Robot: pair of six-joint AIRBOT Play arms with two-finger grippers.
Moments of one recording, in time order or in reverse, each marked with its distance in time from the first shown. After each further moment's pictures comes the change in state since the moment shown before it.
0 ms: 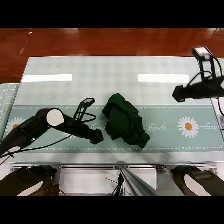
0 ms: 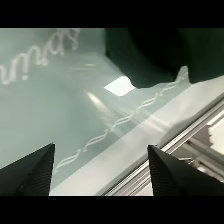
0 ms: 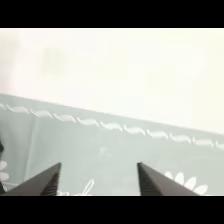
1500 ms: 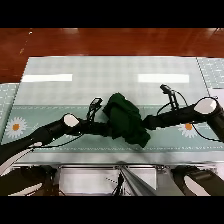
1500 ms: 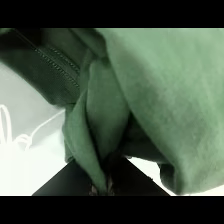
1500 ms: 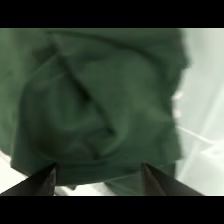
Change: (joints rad) left arm -0.098 -0.214 -0.066 -0.550 0.404 0.452; right arm 0.113 0.009 -0.368 0.644 -0.028 -0.268
